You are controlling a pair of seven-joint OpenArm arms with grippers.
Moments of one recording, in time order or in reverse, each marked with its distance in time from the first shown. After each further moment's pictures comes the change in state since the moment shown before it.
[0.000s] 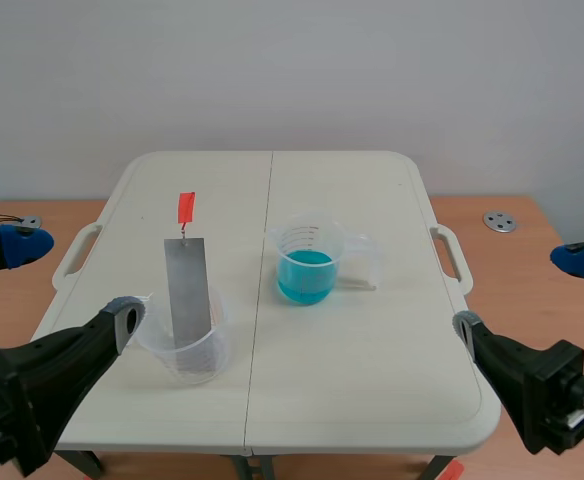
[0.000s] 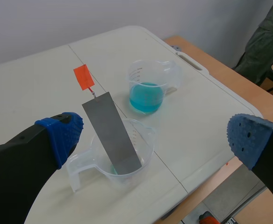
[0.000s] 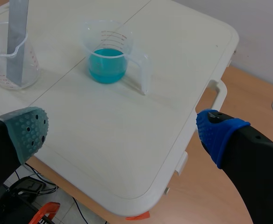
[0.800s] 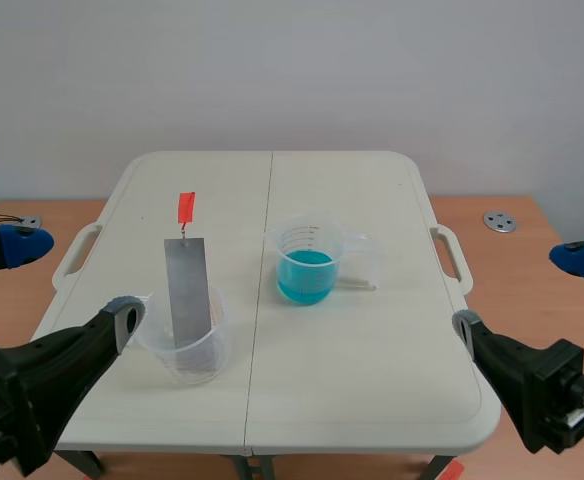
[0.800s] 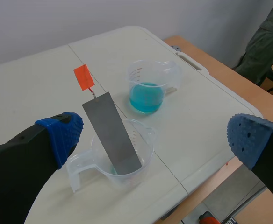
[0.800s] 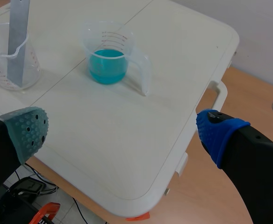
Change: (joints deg) left arm 0.0 0.0 0.0 0.0 0.0 0.0 0.0; right arm 0.2 0.0 0.0 0.0 0.0 0.2 0.0
